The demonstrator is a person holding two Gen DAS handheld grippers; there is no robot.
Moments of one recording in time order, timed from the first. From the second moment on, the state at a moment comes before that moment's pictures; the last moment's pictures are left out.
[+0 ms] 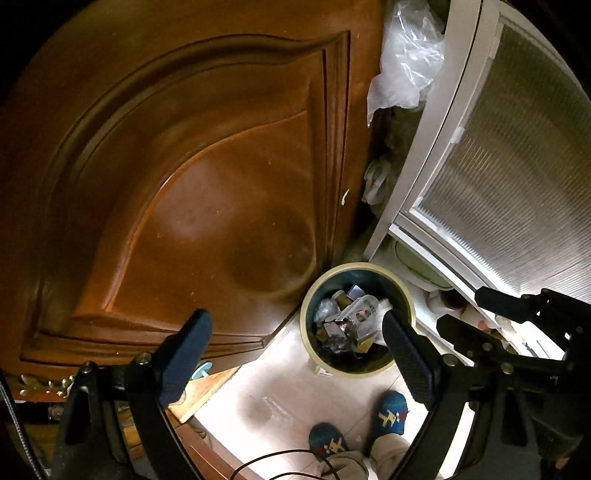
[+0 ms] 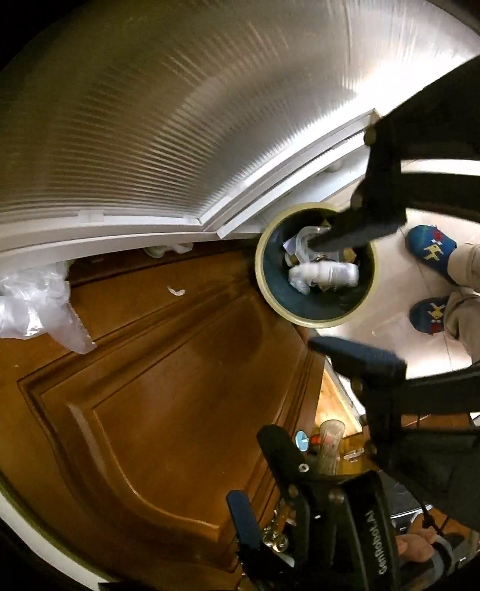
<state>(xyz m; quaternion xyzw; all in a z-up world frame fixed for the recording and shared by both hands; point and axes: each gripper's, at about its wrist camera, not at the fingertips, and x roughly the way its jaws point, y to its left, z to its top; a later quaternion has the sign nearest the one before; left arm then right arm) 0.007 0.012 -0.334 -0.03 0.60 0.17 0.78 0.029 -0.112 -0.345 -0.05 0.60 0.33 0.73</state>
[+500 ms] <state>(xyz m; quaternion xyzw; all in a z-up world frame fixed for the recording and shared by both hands) 0.008 0.000 -0.308 -0.04 0.61 0.13 0.78 0.033 -0.129 -0.320 -0.05 0.61 0.28 0.74</state>
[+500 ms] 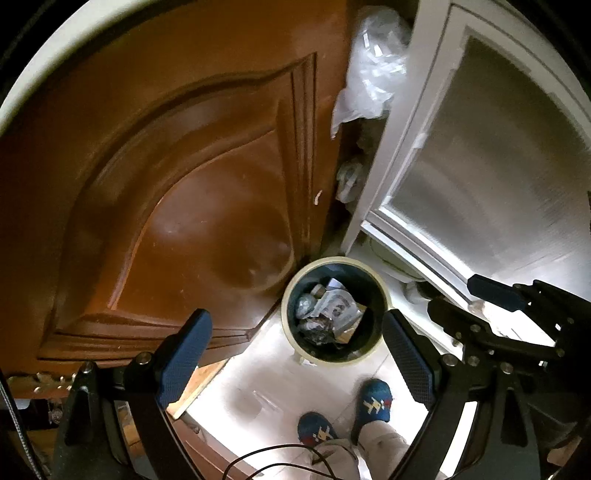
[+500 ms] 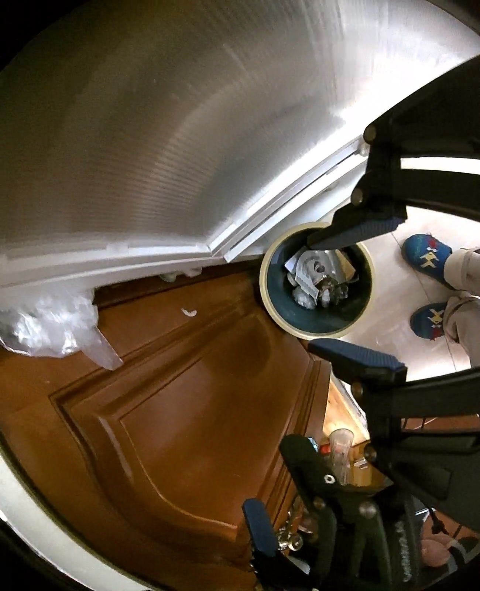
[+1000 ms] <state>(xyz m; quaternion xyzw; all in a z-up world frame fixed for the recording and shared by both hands) -0.014 -0.020 -0.215 -0.05 0.61 0.10 0.79 0.013 -0.157 -0.243 -0.07 0.61 0.24 0.75</state>
